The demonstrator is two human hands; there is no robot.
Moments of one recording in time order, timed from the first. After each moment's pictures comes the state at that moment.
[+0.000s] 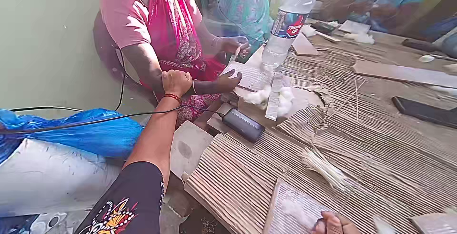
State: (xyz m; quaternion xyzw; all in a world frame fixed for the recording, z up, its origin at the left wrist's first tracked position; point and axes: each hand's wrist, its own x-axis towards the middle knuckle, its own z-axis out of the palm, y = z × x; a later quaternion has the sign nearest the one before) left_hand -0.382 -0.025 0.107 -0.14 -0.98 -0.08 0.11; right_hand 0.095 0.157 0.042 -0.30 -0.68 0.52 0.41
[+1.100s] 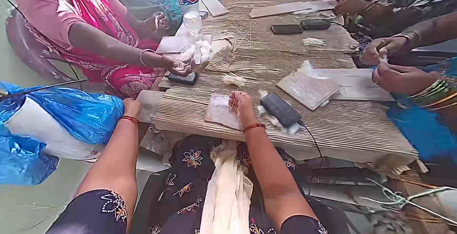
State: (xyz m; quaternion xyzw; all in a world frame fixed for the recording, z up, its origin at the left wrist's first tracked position) left_hand -0.163 -0.091 0.053 0.00 -0.91 -0.41 -0.06; right_hand 0.115 0.176 0.068 -0.35 -0.51 0.71 0.33
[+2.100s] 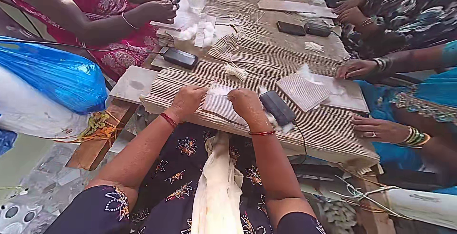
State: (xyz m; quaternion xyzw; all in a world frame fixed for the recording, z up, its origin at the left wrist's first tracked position) left_hand -0.017 0.005 0.054 -0.60 -0.73 -0.32 0.09; right_hand 0.147 0.159 0.116 -0.21 -0.97 0.10 0.04
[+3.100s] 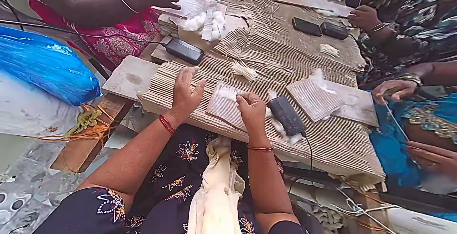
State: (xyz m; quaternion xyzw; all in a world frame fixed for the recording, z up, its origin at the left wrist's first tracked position) left_hand -0.015 0.006 0.067 -0.39 -0.75 -0.53 0.05; right_hand 0.140 0.143 0.082 -0.33 -0.79 0.43 0.28
